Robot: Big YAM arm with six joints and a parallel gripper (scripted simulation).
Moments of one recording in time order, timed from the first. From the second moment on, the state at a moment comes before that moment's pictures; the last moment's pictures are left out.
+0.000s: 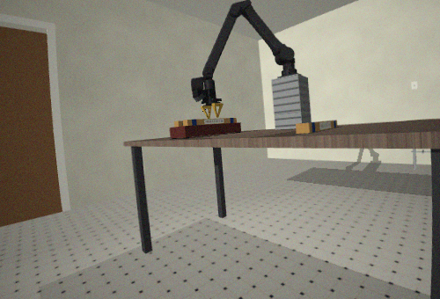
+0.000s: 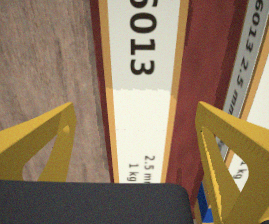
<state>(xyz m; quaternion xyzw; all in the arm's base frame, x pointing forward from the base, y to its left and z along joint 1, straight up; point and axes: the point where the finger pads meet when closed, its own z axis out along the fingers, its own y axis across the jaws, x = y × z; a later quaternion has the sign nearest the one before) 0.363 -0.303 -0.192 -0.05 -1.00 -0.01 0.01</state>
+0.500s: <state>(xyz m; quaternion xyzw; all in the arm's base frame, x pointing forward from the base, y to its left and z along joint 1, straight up) 0.372 -0.309 -0.119 -0.05 -1.00 0.00 0.00</state>
